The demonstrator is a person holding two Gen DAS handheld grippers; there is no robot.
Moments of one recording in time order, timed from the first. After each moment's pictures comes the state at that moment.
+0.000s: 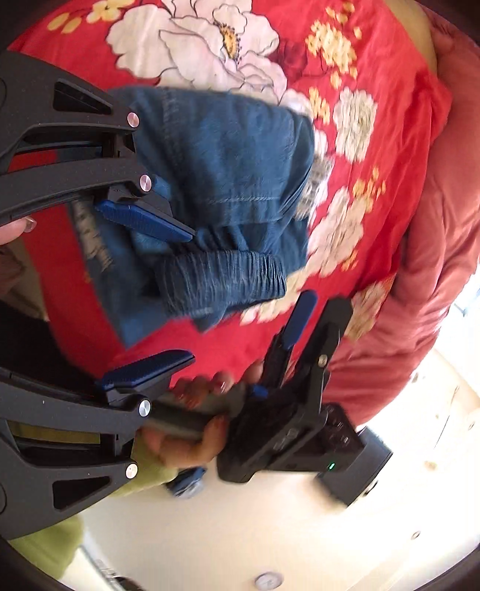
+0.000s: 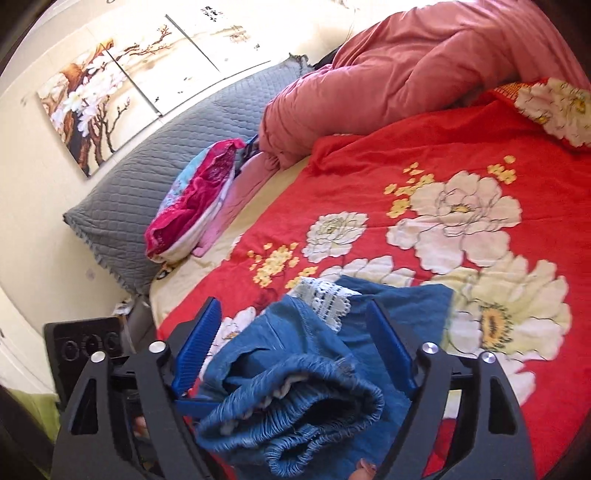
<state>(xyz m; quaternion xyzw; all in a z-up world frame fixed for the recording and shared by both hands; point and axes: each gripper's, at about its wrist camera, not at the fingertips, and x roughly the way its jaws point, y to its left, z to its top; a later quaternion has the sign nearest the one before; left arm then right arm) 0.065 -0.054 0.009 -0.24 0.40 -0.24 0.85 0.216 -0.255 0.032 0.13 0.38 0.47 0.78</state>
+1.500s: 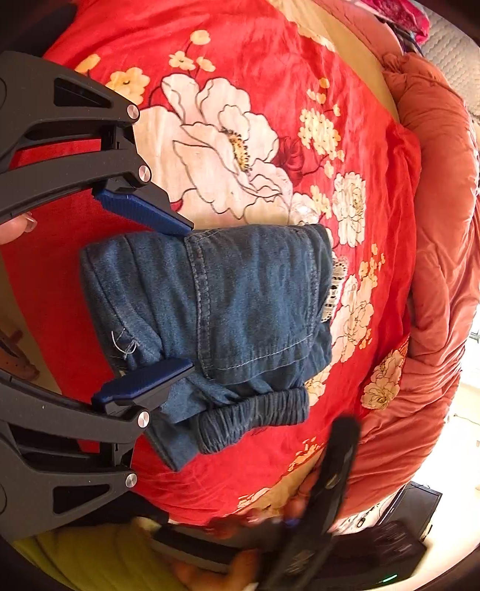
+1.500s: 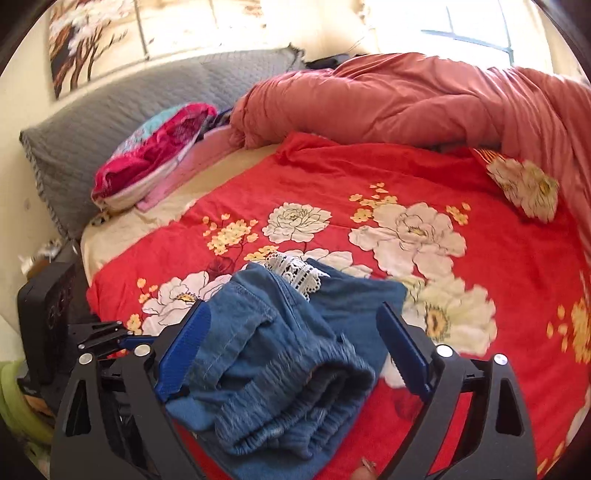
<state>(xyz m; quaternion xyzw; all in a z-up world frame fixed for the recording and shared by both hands) 0.049 -0.034 -0.016 -0.09 0.43 -0.09 0.89 0.165 -0.218 0.057 -0.07 0.36 0.39 0.84</state>
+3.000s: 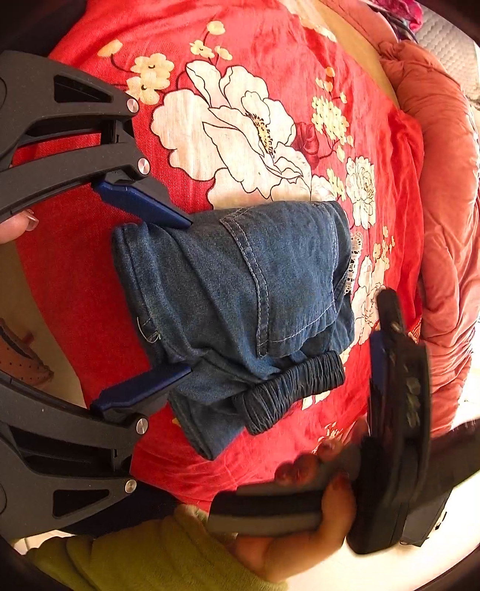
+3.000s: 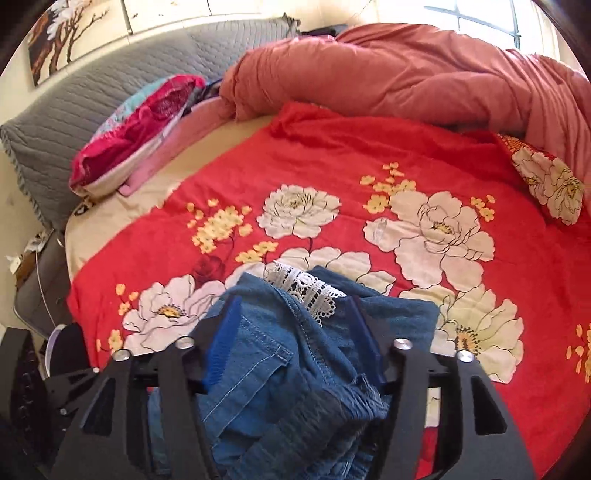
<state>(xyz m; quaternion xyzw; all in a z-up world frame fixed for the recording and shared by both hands) 0.032 -0.048 -0.020 -0.08 0.44 -0.11 0.89 0.197 -0.174 0.041 -0.07 0.40 0.37 0.84</state>
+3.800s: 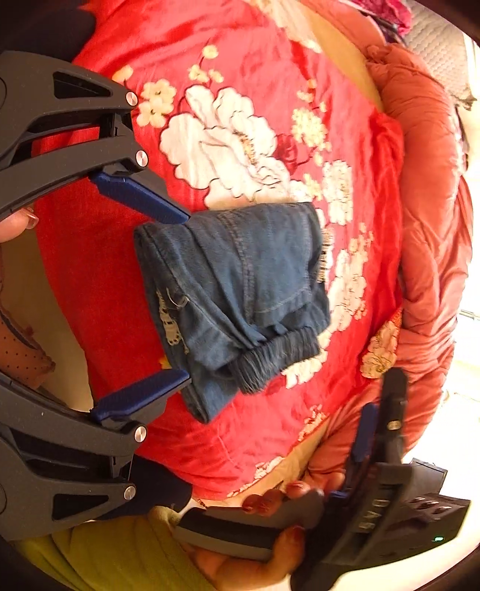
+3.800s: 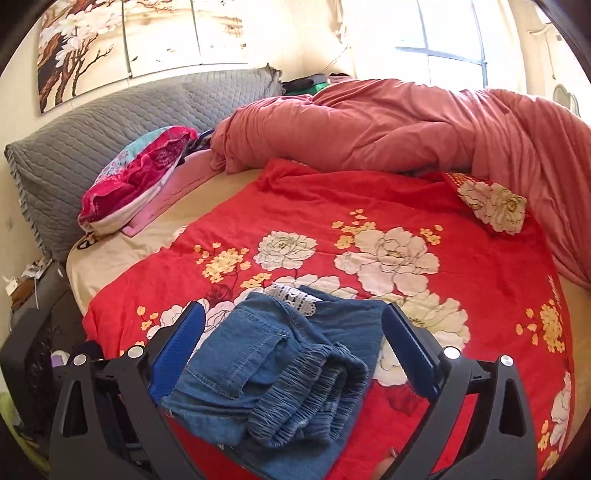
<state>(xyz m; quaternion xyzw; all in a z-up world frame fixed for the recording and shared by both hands) 0.004 -0.050 0.018 -0.07 0.41 -0.12 0.90 0.135 -0.230 0.089 -0.03 0.32 0.33 0.89</state>
